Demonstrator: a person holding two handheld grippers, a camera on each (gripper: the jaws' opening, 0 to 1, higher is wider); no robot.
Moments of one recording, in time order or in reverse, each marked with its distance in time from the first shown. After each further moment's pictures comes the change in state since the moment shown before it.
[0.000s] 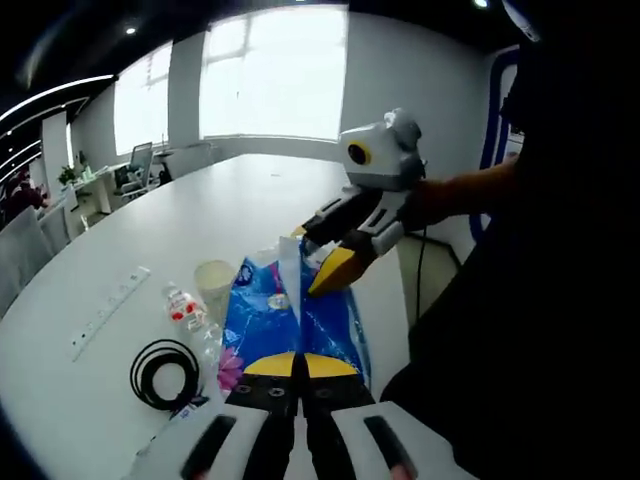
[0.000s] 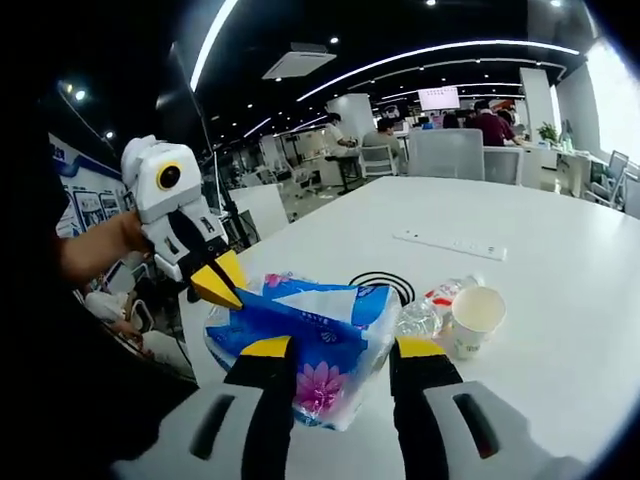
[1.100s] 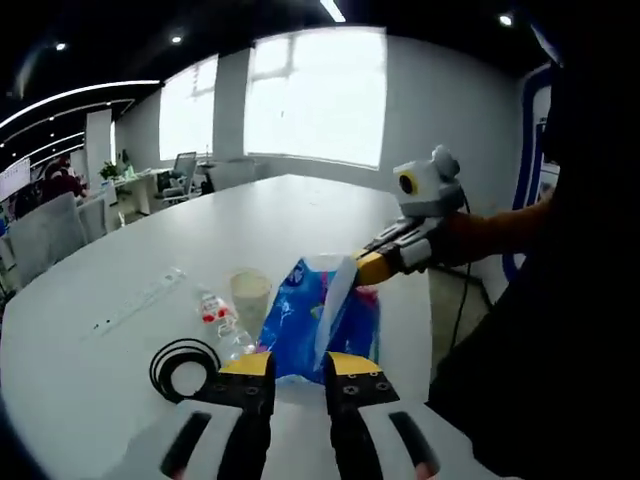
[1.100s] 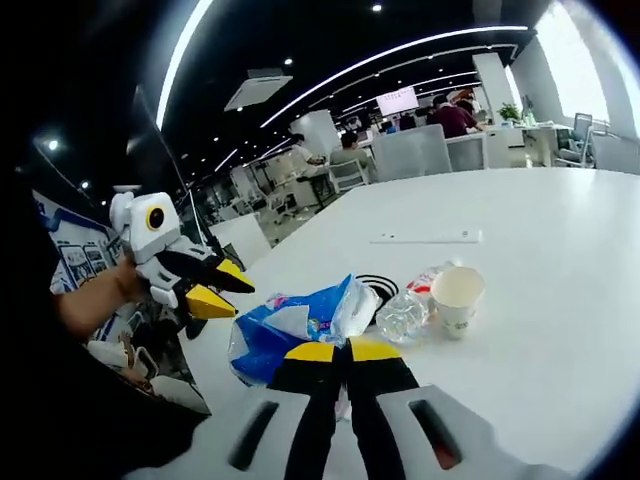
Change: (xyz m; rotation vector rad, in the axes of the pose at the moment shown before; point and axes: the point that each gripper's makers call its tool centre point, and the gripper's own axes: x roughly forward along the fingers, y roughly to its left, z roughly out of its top) left arm -0.014 0.025 0.004 -0.125 -0.139 0.185; right arm -0.022 -0.014 -0.004 0.199 -0.082 -0.071
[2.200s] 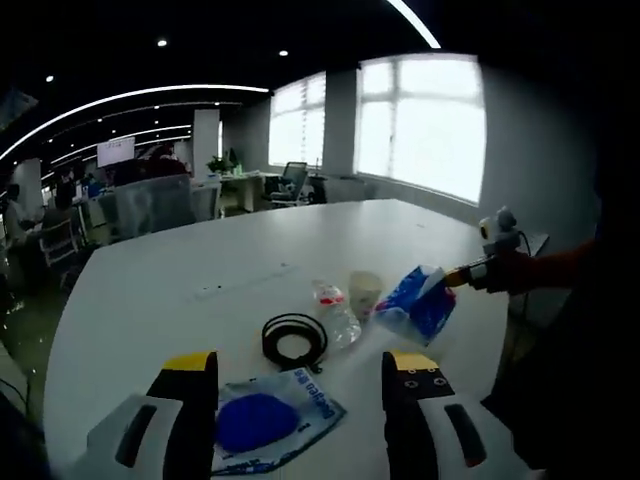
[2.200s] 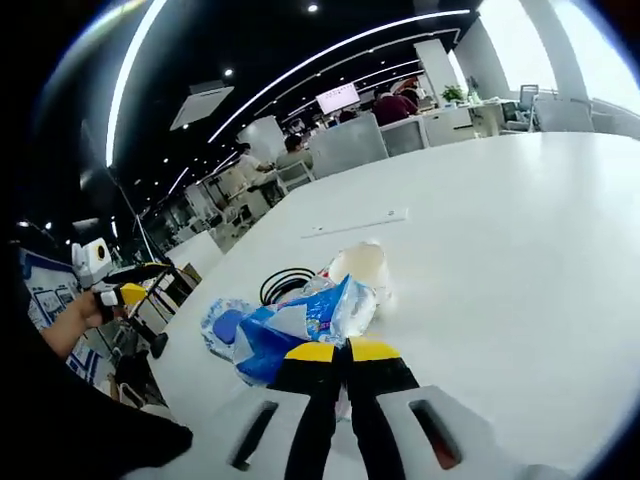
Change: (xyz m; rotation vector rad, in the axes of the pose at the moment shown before) left arm -0.086 0.088 -0.046 -0.190 -0.056 0.421; right arm -0.012 -0.104 -0.028 0.150 0.007 -0.183
